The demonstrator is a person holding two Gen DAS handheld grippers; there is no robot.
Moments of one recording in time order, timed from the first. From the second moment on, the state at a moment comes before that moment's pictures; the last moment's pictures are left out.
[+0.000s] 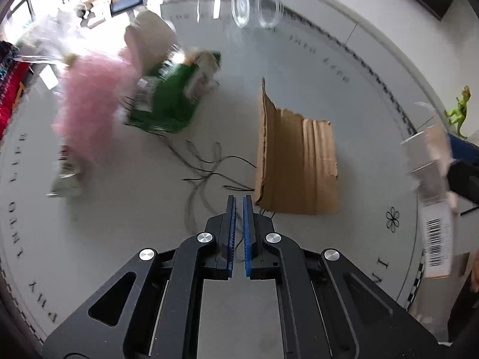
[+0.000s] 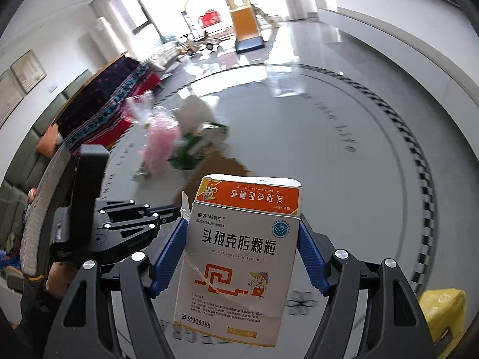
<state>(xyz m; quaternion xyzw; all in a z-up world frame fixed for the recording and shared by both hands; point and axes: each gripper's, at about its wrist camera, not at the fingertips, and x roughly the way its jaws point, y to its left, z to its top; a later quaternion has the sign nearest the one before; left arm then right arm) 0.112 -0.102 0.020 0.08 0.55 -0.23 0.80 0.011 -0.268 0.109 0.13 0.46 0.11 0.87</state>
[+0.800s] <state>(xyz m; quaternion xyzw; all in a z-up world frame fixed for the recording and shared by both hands) 0.119 -0.148 0.010 -0.02 0.53 -0.26 0.81 0.007 -0.310 0.094 0.15 0.45 0.11 0.87</state>
